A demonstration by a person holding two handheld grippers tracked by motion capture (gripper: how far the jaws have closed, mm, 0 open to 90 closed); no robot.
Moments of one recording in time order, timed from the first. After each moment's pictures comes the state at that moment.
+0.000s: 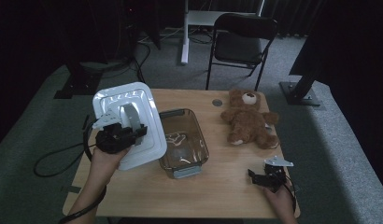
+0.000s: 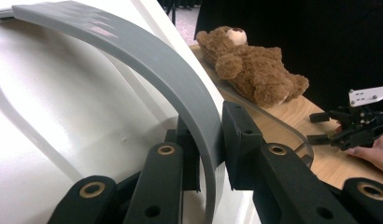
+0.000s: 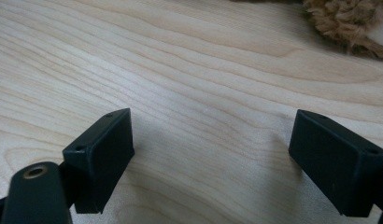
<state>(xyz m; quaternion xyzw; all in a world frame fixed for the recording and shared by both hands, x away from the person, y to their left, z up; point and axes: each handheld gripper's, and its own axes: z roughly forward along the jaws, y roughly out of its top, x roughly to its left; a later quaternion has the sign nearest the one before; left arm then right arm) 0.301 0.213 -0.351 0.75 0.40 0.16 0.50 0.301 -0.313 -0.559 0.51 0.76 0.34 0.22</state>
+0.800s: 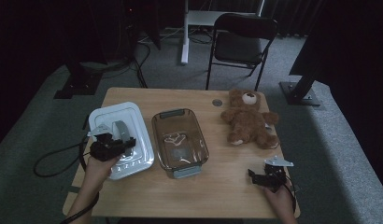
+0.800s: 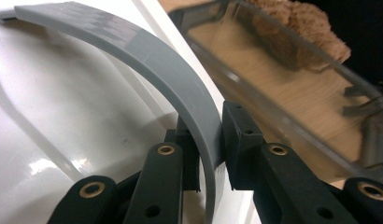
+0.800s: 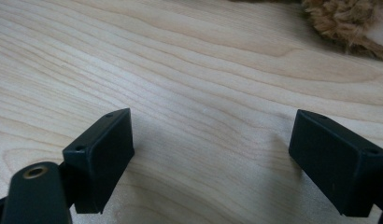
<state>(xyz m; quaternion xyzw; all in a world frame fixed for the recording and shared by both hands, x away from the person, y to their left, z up) 0.328 0.257 -0.441 0.75 0.46 0.10 0.47 0.301 -0.313 -0.559 0.51 0.76 0.33 0.22</state>
